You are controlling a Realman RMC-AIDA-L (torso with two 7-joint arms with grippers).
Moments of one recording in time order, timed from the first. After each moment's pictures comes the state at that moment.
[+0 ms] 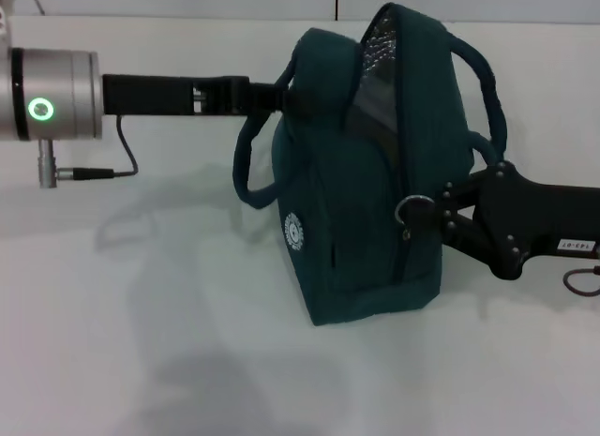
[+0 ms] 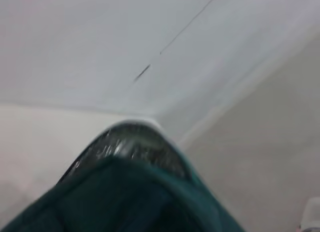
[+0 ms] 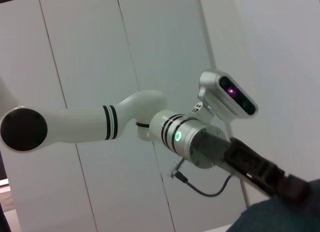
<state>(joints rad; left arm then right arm) -0.59 -2.05 0.94 0.88 1.80 1.59 -2.25 0.52 2.02 -1.08 -0.54 -1.52 -1.73 1.21</state>
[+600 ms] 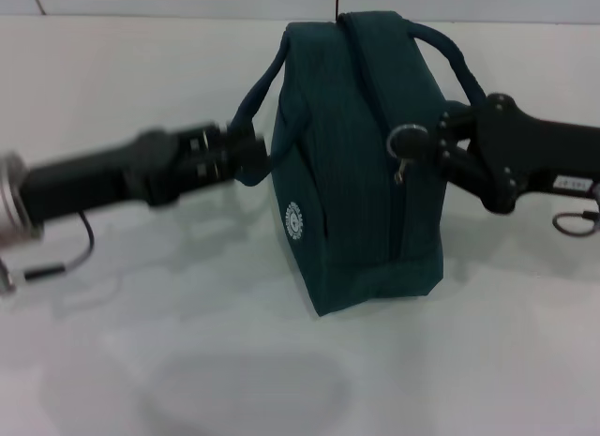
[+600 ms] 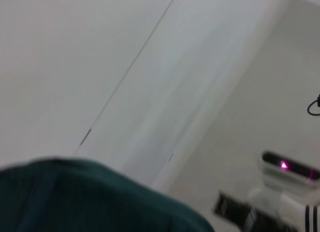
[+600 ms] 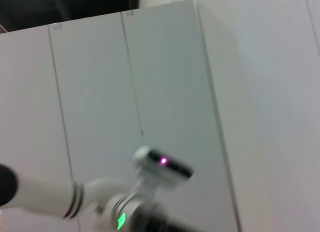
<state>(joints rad) -0.41 -2.08 0.78 0.74 1.65 1.80 -1.73 0.58 2.02 -1.07 -0.54 -1.42 -1.73 1.22</state>
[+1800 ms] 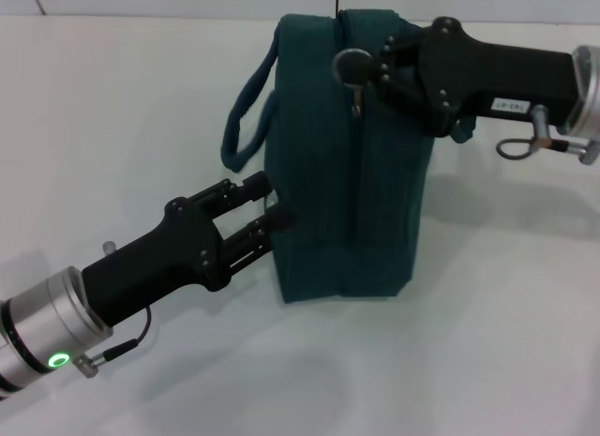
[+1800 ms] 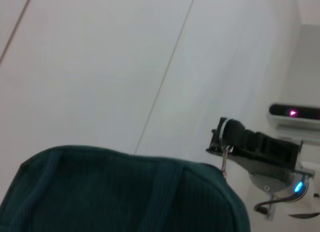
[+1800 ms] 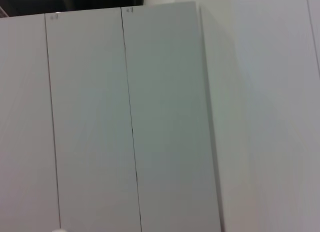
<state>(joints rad) -0.38 -2.10 0.77 0.16 1.52 1.72 -0.93 0.73 2.02 -1.08 -0.53 -1.38 -1.61 1.21</state>
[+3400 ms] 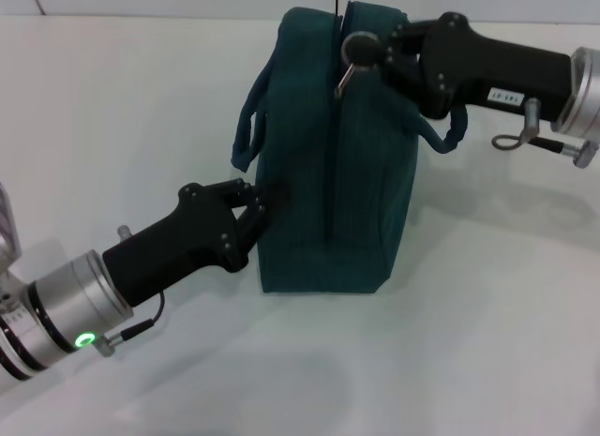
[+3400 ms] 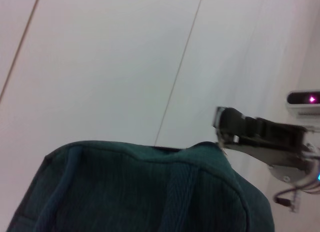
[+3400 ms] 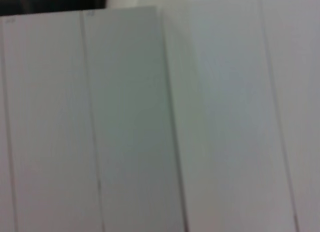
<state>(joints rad) -0.43 -2.10 0.79 0.11 1.48 1.62 -0.85 0.71 2.03 -1.13 -0.49 -1.28 -1.51 1.19</state>
